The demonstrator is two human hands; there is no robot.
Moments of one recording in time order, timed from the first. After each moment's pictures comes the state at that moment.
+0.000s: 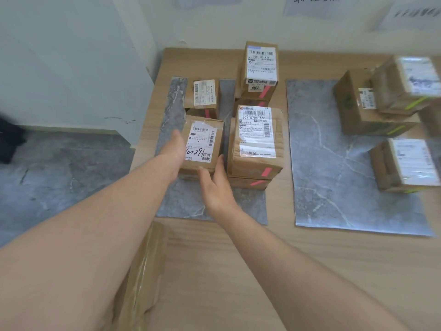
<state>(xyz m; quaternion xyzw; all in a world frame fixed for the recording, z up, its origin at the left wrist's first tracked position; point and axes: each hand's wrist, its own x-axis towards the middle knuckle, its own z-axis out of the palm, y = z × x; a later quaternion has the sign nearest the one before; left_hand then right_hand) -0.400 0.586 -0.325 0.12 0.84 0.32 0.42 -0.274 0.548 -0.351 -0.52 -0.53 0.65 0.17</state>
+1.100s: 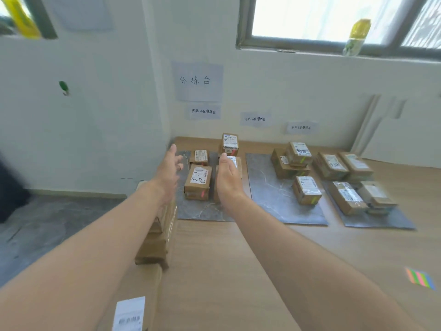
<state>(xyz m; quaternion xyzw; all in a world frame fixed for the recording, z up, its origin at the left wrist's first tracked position) -0.322 0.315 -0.099 0.27 0.64 0.53 0.48 -0.178 0.335 -0.102 -0.50 -0.54 0.56 0.38</state>
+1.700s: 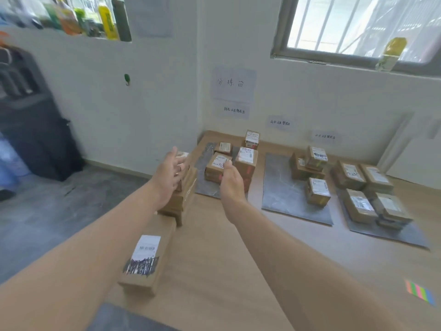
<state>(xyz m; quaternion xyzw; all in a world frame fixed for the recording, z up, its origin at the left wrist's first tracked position) -0.249 0.141 -0.088 0.24 0.64 0.59 0.42 -0.114 0.209 -0.112 -0.44 -0.55 0.62 0.34</state>
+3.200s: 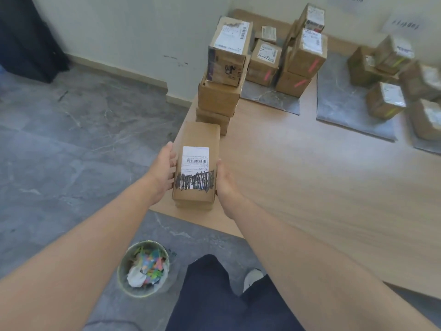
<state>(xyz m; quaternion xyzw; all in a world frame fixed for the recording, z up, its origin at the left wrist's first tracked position) -0.368 -0.012 -0.338 0.04 0.69 0.50 0.52 -0.235 0.042 -0.350 -0.59 -0.48 0.64 0.11</state>
